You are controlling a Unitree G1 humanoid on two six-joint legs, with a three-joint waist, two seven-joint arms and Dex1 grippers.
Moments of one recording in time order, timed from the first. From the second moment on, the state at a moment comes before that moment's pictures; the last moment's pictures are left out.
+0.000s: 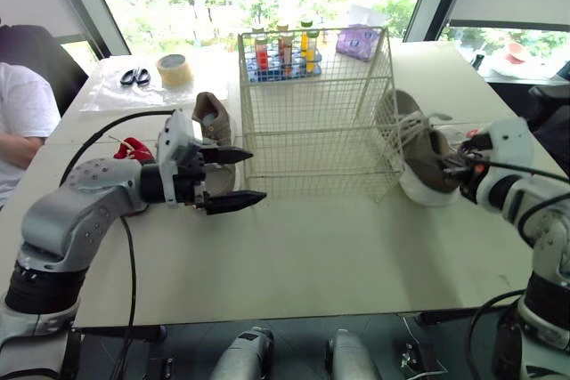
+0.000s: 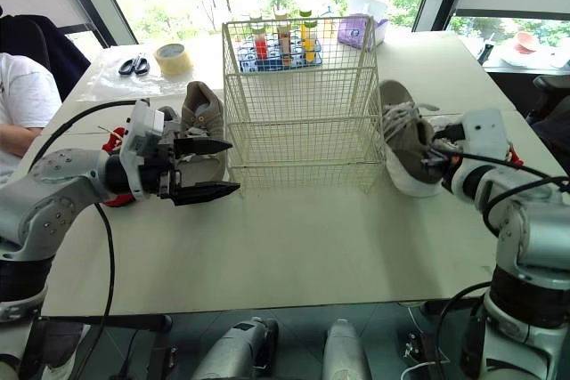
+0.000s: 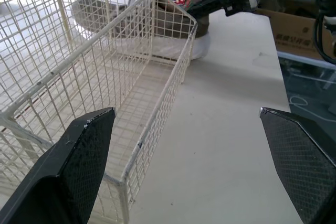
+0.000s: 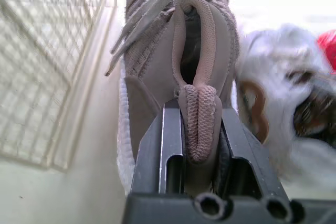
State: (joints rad) left arm -0.50 0.77 0.06 -0.32 -0.75 0.69 -1.00; right arm -0.57 -0.66 -0.45 -0.40 0.26 1.36 0.40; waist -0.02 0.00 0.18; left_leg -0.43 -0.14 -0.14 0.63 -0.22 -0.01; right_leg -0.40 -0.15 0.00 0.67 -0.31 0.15
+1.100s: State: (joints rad) left arm -0.95 0.86 0.17 0.27 -0.86 0.93 -1.16; right arm -0.91 -0.98 -0.02 -0.11 0.14 -0.14 1.03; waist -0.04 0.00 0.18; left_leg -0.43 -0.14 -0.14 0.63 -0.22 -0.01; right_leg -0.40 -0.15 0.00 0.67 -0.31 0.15
